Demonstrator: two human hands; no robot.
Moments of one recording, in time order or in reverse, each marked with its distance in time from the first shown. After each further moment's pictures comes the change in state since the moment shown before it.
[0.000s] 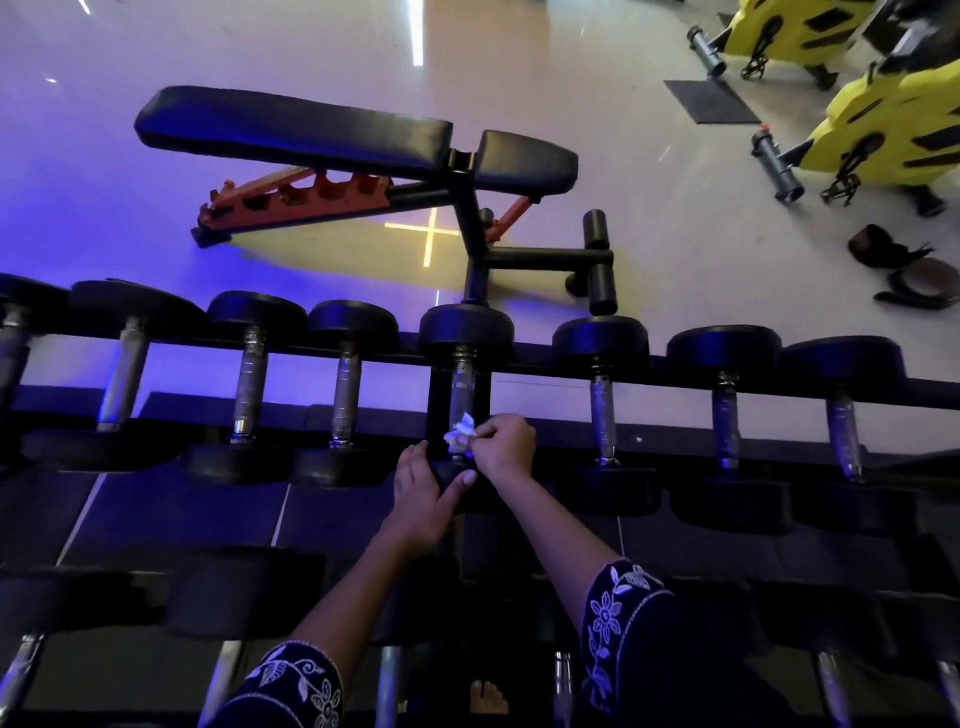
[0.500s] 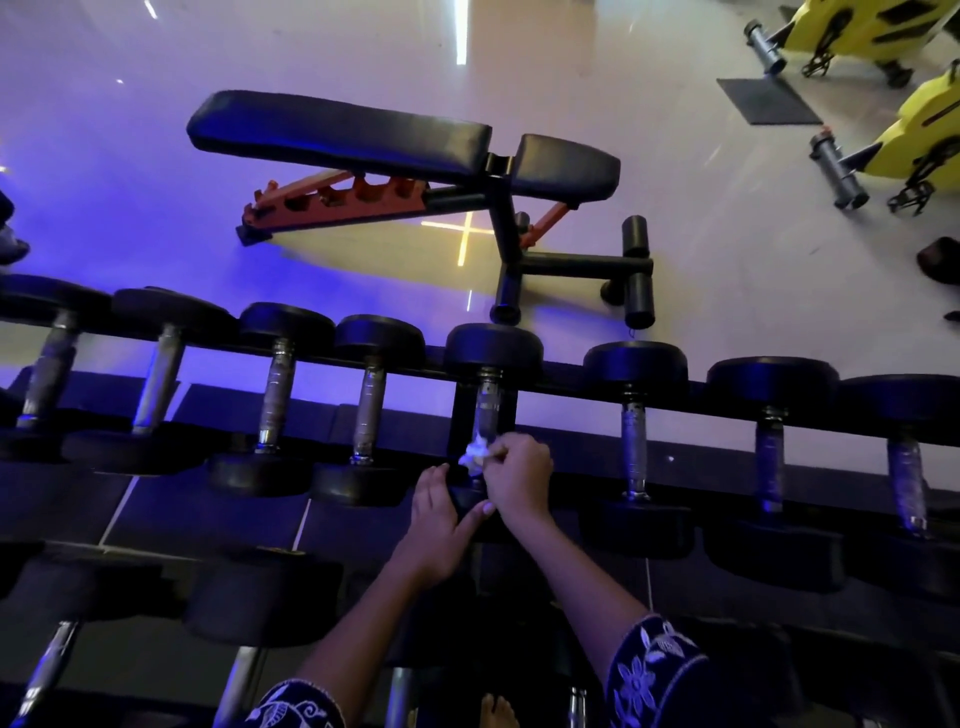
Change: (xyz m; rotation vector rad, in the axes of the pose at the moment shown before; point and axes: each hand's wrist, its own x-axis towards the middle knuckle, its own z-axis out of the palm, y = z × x) left_hand -0.001 -0.003 -0.002 0.044 -0.058 -0.026; right_hand 0.000 -0.010 0.002 -0.131 0.035 -0.184
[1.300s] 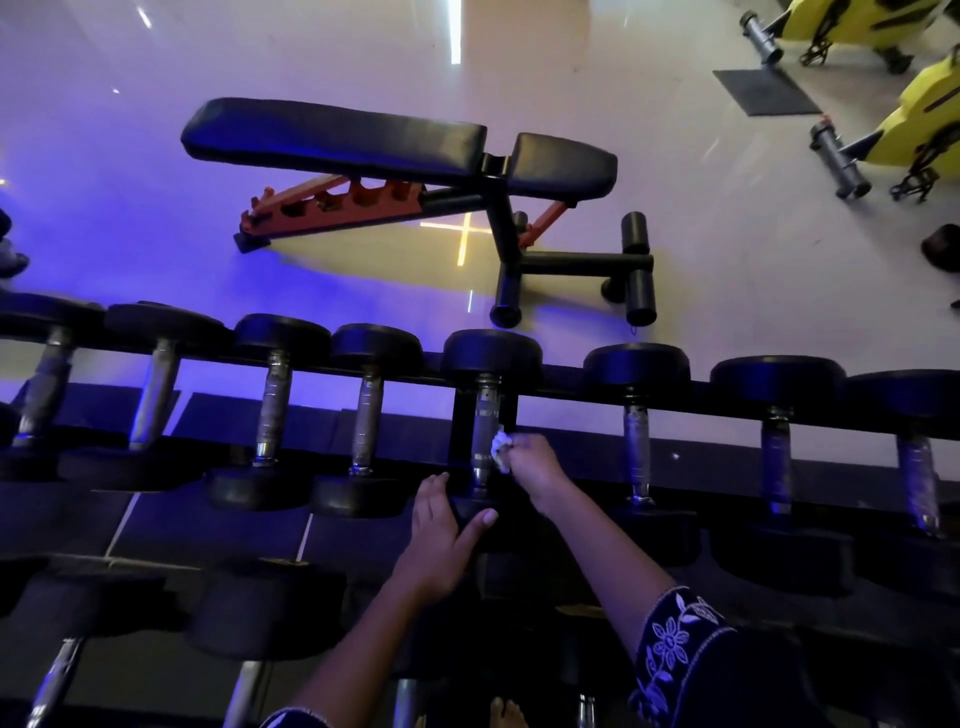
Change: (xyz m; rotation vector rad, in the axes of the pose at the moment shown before) left_hand -0.003 0.004 -0.001 -0.045 0.002 -0.014; right_hand 0.041 0.024 0.002 0.445 -0.366 0.310
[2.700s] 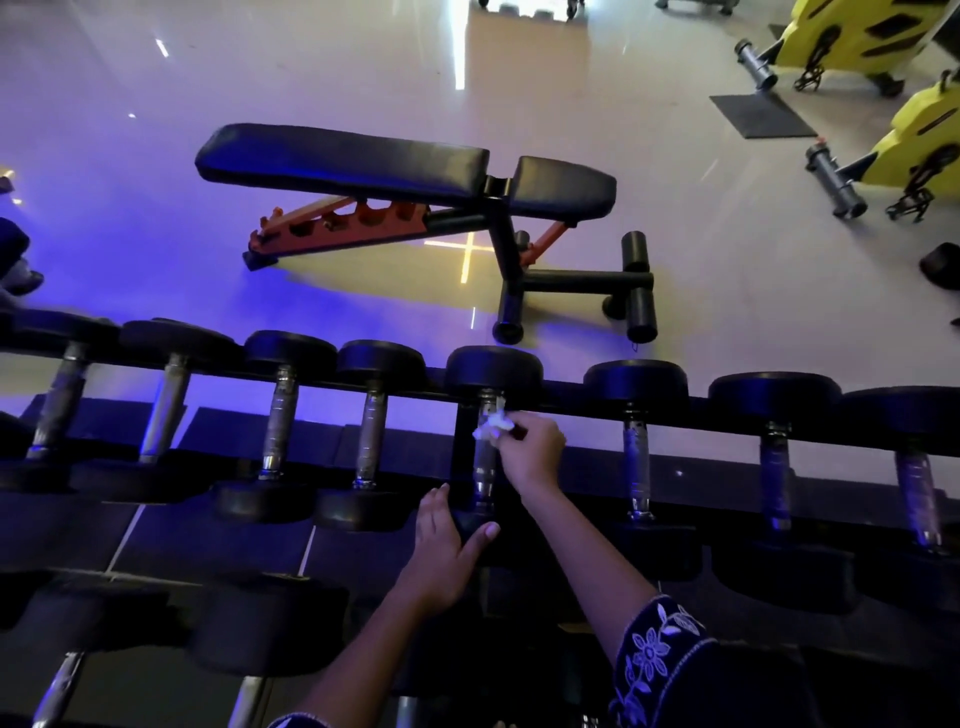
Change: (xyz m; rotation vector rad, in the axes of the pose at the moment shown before) left_hand -0.003 0.011 -0.002 0.032 0.011 -0.005; right_hand -0.014 -0.035 0.005 -0.158 0.364 -0.369
